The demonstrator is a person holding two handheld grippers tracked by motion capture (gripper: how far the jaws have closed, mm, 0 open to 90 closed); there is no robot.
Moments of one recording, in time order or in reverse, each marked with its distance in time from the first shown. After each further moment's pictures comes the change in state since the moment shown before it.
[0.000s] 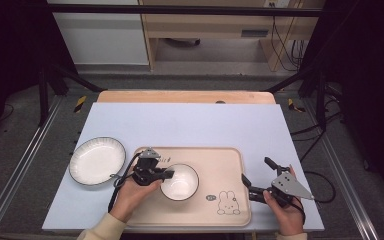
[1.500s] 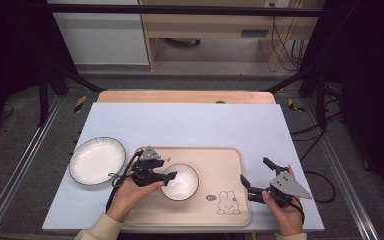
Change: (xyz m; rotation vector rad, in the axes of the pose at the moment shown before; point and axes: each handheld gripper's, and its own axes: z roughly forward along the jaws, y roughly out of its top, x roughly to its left) left arm -0.001 0.002 -0.003 -0.060 0.069 0.106; right arm 0.002 0.000 0.002 0.016 0.009 -0.003
